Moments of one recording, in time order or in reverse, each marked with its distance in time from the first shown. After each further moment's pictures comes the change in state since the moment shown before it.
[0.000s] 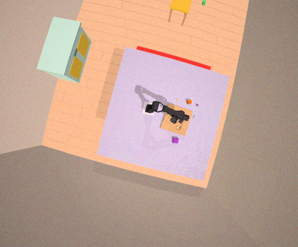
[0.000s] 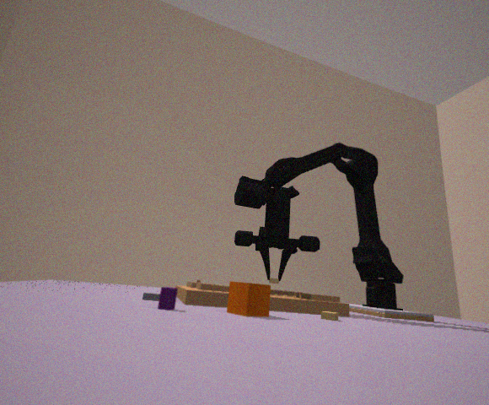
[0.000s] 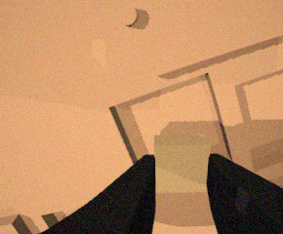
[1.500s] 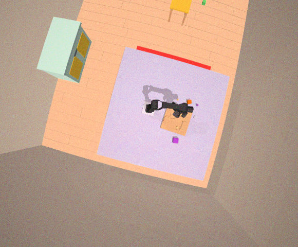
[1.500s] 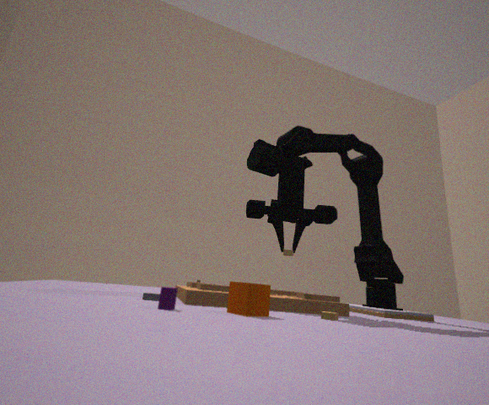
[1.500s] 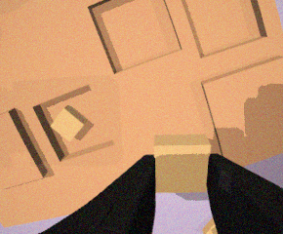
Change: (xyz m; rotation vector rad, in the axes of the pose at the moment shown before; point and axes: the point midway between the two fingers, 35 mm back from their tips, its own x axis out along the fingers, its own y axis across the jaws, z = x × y) arm -0.058 -0.023 -0.055 -0.003 0.008 0.000
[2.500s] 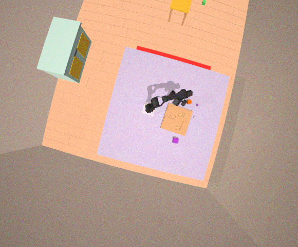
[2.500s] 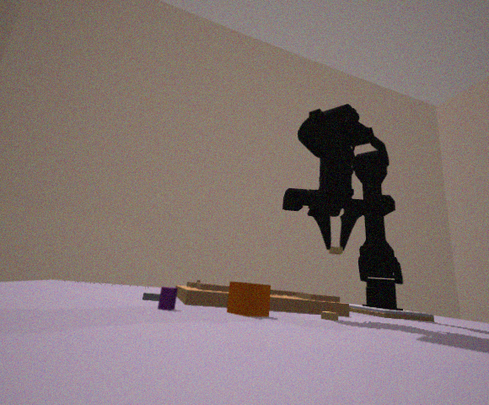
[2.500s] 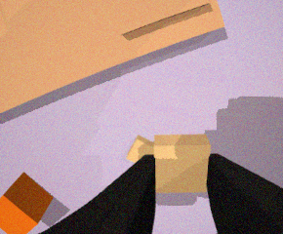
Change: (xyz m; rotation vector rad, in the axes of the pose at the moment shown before) arm -0.001 -0.073 -0.090 0.000 0.010 -0.008
